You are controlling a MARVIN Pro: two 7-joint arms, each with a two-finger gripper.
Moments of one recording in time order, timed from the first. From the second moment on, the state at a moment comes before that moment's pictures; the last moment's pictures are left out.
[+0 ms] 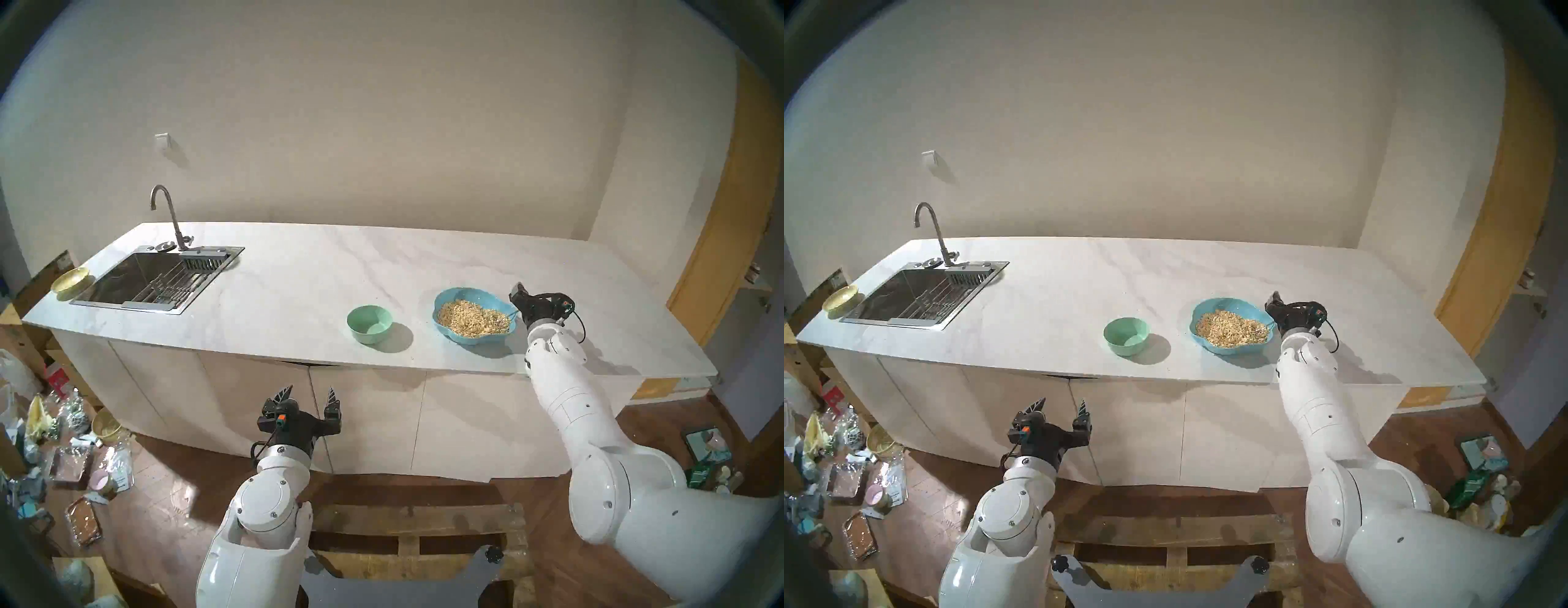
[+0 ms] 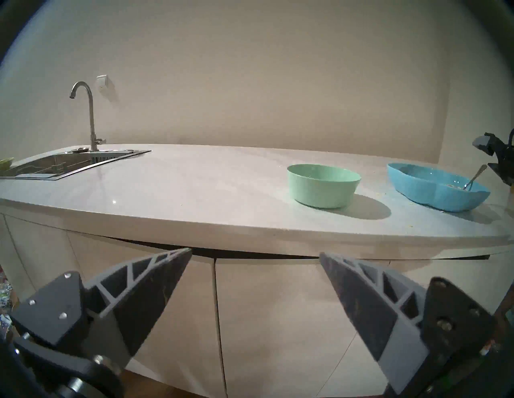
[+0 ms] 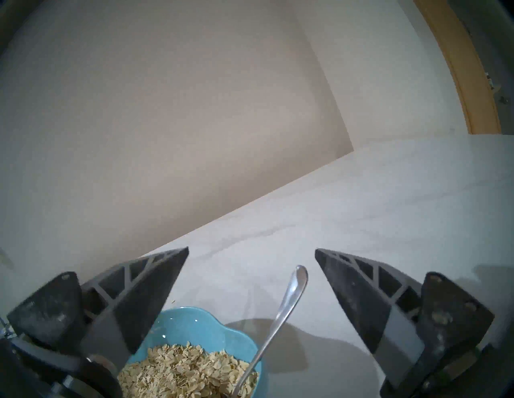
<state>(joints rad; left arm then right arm) 1.91 -1.57 -1.54 -1.78 -0.01 -0.02 0.03 -0.89 -1.42 1.70 -0.69 0.49 -0.21 0.10</state>
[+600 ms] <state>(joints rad) 1.91 -1.57 -1.54 -1.78 -0.01 -0.02 0.03 -0.83 -1.41 1.72 -0.54 0.50 -0.26 0.14</state>
